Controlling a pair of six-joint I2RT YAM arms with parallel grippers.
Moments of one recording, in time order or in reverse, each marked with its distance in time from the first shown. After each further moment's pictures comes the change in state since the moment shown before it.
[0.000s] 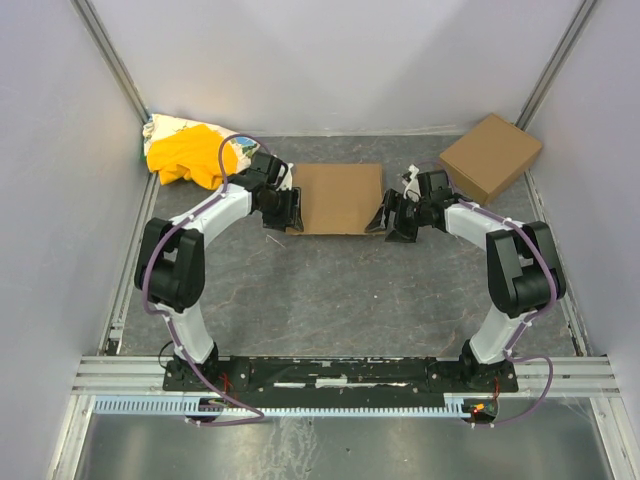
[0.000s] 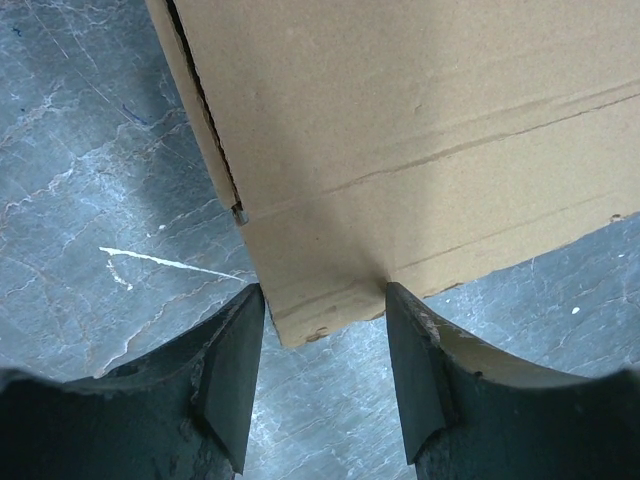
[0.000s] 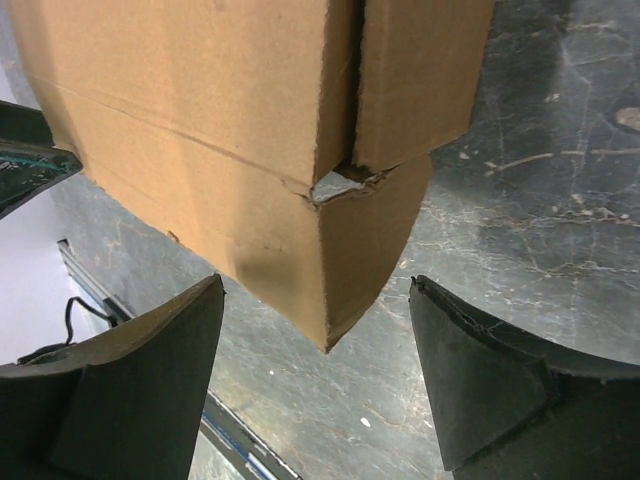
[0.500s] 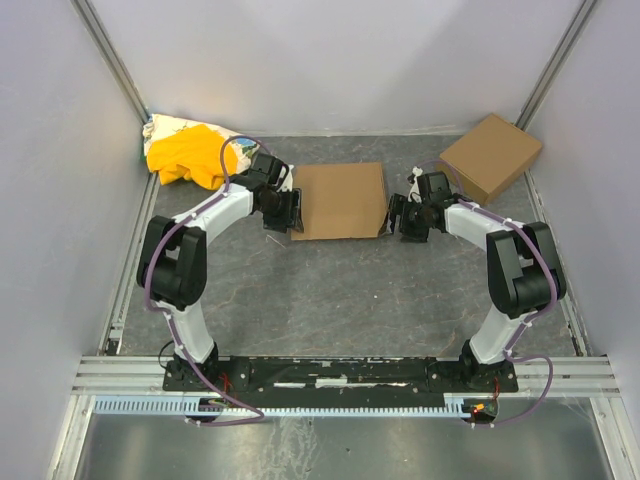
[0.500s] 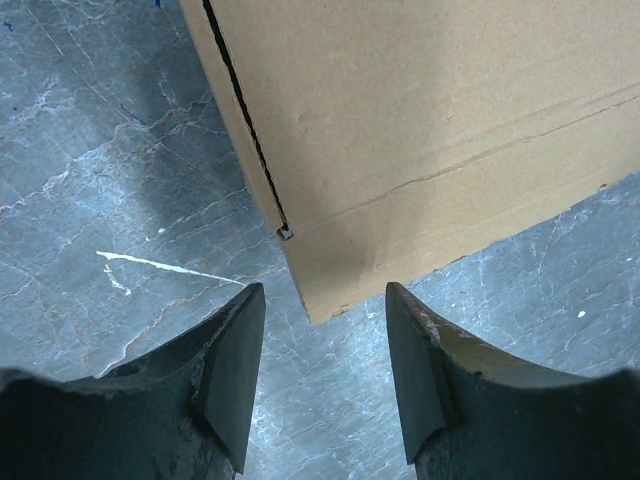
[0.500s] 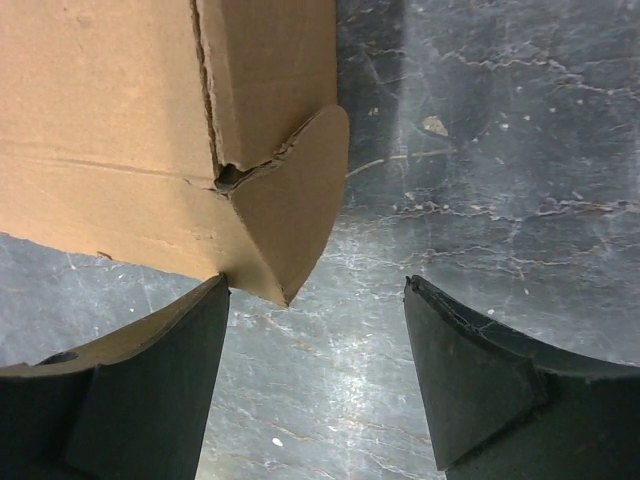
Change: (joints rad) left arm 0.000 0.021 0.005 0.000 -0.001 0.000; right arm 0.003 -0.004 0.000 -0.065 0.244 -0.114
